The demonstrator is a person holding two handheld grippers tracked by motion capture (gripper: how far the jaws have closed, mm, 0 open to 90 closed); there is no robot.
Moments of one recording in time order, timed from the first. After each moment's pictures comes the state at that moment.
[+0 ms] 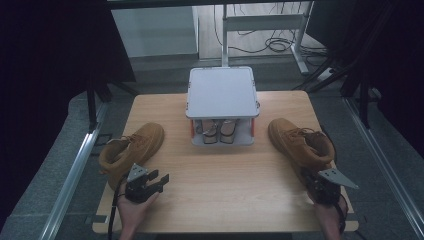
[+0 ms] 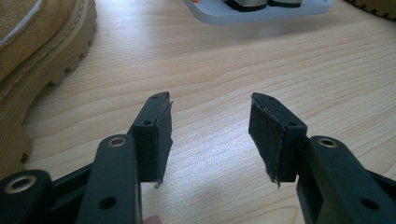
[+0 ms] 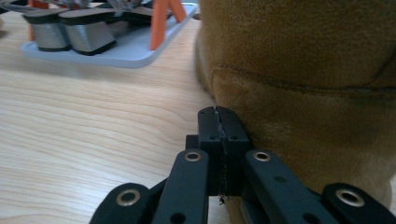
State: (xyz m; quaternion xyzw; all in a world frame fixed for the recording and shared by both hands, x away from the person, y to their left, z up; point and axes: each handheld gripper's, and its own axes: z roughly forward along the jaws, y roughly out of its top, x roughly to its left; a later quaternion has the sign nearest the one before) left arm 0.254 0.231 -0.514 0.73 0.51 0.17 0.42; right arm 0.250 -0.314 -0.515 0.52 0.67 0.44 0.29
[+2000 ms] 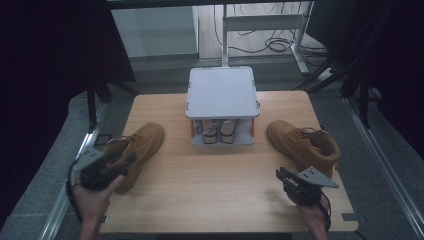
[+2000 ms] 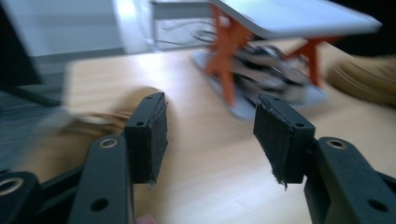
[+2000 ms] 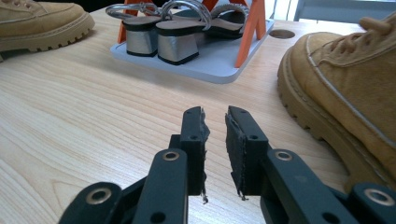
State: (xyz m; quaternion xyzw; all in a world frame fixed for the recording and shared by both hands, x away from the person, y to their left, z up) left arm 0.242 0.306 -0.393 0.67 0.51 0.27 0.46; right arm 0.245 -0.258 -0.499 0.44 0.72 0.48 0.25
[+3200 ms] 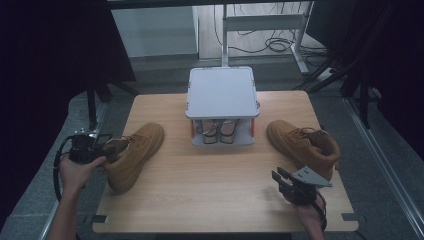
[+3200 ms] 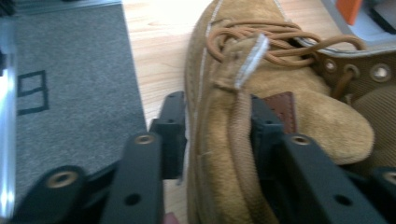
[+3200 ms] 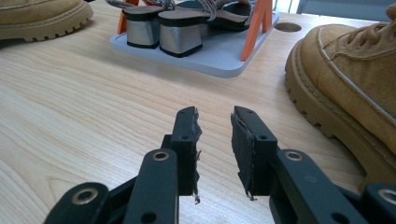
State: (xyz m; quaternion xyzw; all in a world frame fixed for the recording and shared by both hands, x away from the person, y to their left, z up) left arm 0.329 0.373 -0.434 0.74 0.58 0.16 0.30; right arm 0.248 -0.250 -0.505 0.44 0.73 0.47 0.25
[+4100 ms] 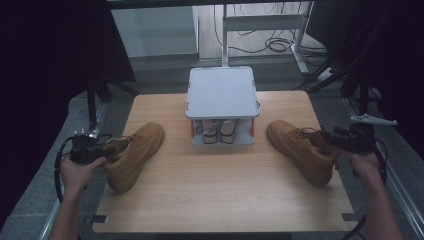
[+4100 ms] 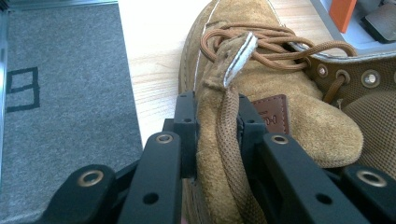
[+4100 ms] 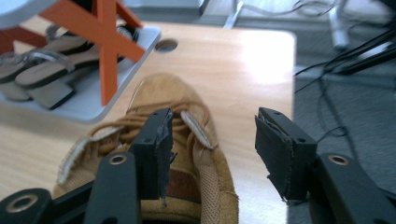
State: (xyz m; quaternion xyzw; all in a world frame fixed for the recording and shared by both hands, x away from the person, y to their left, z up) left arm 0.327 0.372 -0.435 0.73 0.59 0.16 0.31; right arm 0.348 -0.389 -0.409 0.54 0.70 0.40 0.23
